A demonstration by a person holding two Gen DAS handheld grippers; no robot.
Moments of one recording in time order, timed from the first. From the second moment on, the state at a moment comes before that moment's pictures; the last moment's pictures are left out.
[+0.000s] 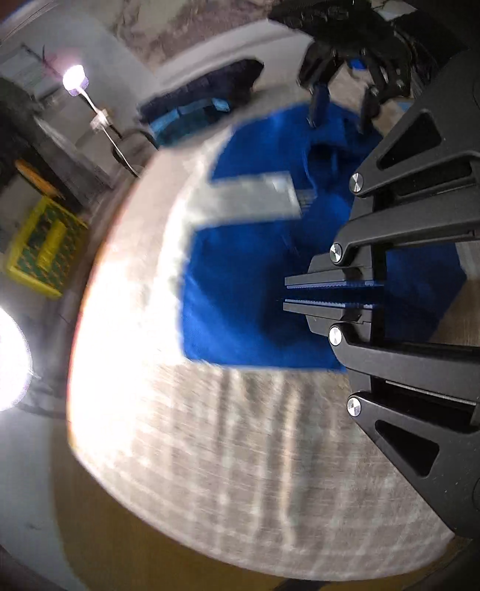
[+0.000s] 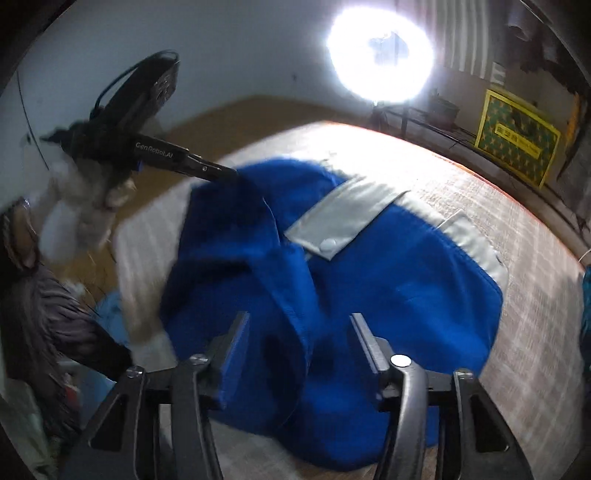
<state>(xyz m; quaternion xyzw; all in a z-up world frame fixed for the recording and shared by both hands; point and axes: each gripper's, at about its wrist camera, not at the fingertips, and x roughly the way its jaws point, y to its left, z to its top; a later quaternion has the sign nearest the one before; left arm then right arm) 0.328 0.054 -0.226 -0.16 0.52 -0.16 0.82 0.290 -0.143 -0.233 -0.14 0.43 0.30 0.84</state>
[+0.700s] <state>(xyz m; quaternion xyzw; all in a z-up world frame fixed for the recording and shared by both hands) 0.345 0.093 -0.248 -0.26 0.53 -0.15 0.79 0.298 -0.223 -0.218 -0.01 0.44 0.08 0.89</state>
